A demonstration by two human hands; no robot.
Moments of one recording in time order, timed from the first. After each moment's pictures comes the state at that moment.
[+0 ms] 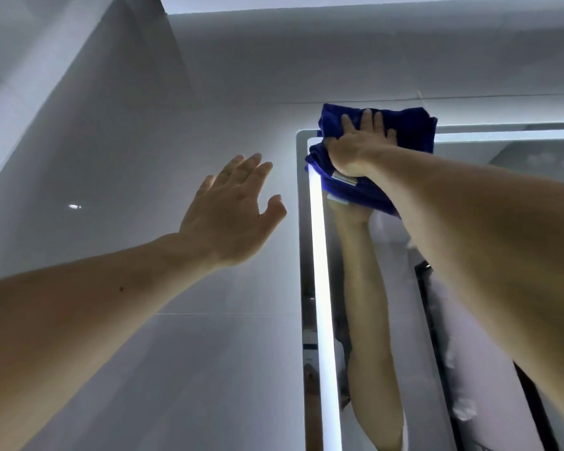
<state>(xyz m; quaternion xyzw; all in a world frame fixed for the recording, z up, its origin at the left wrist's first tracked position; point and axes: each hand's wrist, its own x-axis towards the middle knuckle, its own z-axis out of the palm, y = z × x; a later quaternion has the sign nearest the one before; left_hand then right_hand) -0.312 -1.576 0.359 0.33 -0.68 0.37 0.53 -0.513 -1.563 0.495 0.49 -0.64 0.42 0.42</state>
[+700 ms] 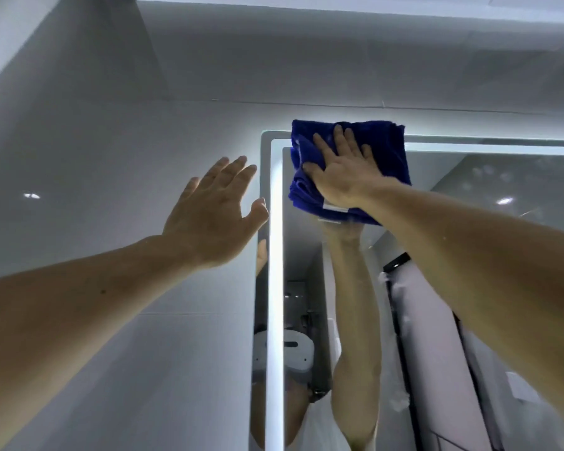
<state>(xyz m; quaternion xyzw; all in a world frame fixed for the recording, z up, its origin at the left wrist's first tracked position) -0.345 -1.579 0.360 0.32 -0.68 0.37 0.54 -0.559 -1.559 0.461 0.55 -0.58 0.36 0.48</state>
